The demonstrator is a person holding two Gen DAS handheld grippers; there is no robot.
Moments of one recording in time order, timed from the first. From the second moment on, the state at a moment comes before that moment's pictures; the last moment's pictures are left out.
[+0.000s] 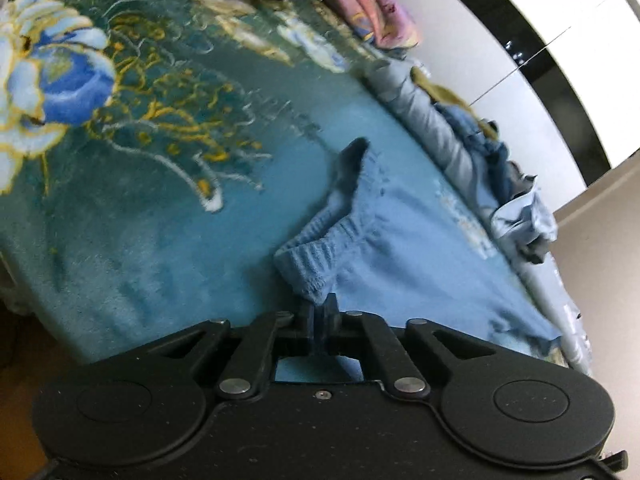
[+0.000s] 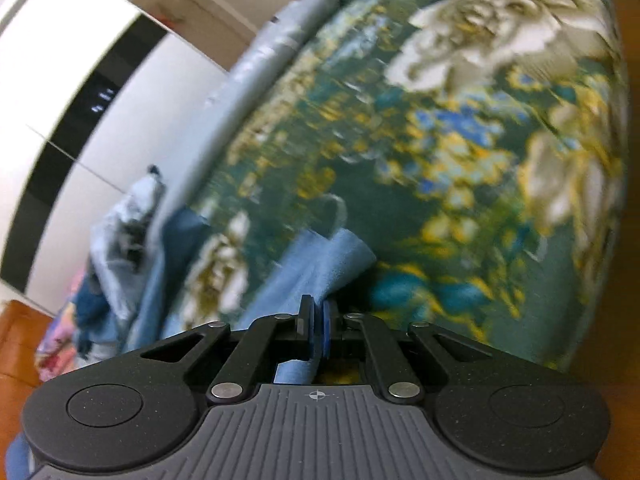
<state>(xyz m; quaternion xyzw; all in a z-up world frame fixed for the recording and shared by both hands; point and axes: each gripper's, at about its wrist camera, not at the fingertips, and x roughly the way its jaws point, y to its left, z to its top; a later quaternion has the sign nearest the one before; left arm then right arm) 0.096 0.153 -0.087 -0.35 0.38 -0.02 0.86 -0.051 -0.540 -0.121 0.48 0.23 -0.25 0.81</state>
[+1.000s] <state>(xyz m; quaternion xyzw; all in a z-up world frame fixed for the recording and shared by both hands) 0.266 0.099 -0.071 -0.23 0.37 -0.03 0.90 0.282 -0.527 -0.085 0.39 0.30 -0.17 0.85</state>
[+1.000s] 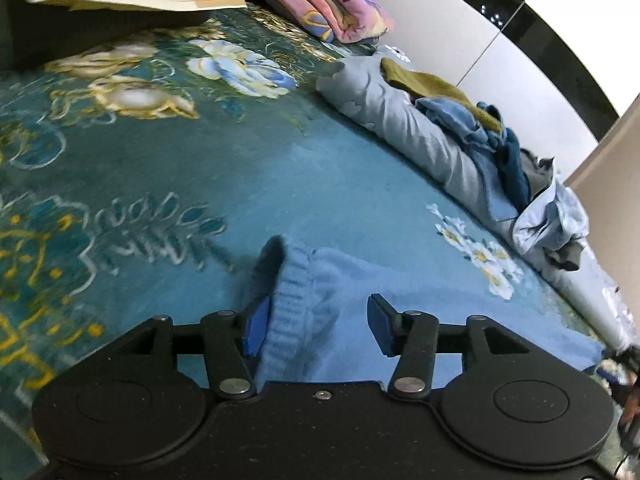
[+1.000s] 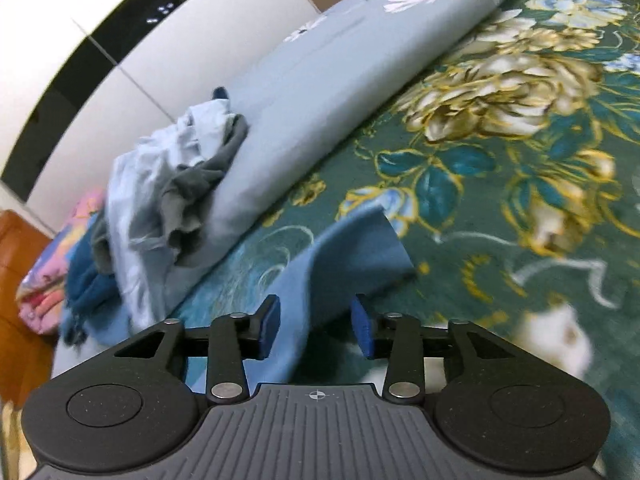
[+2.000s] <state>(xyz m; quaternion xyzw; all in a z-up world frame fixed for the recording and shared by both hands) 0.265 0.094 -0.063 -0.18 0.30 0.00 0.94 0.310 -0.538 -0.078 0.27 0.28 -0.17 0.91</state>
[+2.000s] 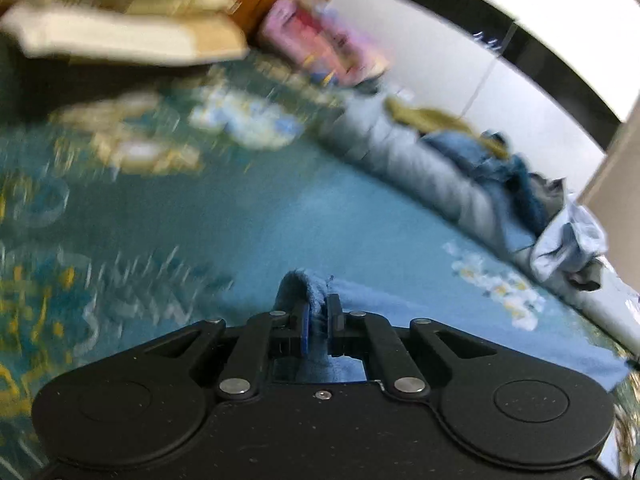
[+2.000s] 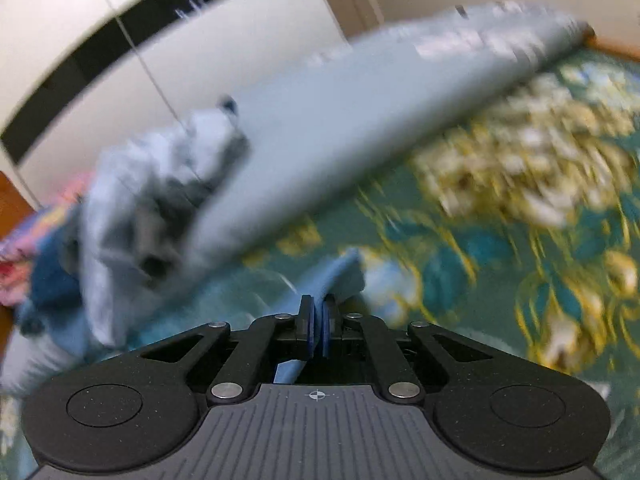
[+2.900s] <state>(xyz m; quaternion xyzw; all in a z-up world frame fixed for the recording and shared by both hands) 0.093 0.149 -0.062 -0.29 0.37 0.00 0.88 -0.028 -0.499 -0.074 0.33 0.29 -0.23 0.87</state>
